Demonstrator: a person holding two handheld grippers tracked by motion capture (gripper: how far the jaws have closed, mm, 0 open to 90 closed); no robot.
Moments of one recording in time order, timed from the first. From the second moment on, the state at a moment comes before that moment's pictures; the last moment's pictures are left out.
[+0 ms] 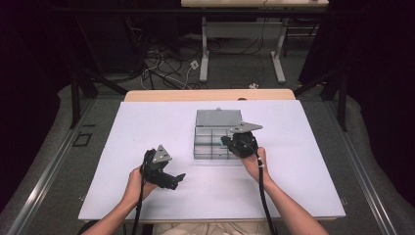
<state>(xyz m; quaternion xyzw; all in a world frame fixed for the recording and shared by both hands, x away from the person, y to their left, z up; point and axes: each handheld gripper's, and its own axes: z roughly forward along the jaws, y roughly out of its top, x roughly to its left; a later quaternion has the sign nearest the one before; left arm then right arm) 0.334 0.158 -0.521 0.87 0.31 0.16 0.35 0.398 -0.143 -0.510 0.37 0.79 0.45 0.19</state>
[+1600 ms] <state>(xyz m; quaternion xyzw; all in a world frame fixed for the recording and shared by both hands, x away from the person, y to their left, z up) 0.334 0.158 -0.521 0.87 0.31 0.15 0.35 0.414 -0.104 -0.527 0.35 0.81 0.43 0.19</state>
